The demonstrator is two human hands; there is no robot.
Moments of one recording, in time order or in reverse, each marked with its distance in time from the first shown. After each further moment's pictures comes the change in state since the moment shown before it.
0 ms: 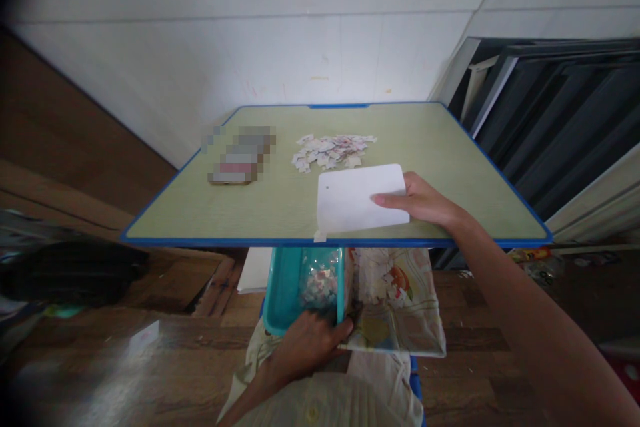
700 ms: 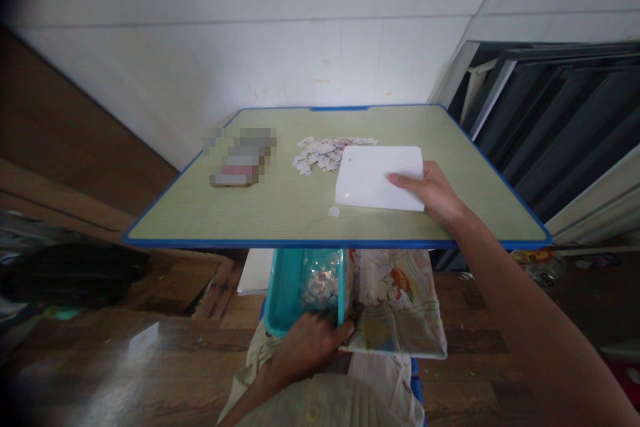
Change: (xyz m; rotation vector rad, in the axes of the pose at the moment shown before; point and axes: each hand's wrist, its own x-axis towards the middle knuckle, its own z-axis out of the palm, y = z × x) left_hand 0.000 -0.001 -0.001 0.000 -0.019 0.010; right_hand 0.002 -0.002 0.000 0.197 0.382 0.035
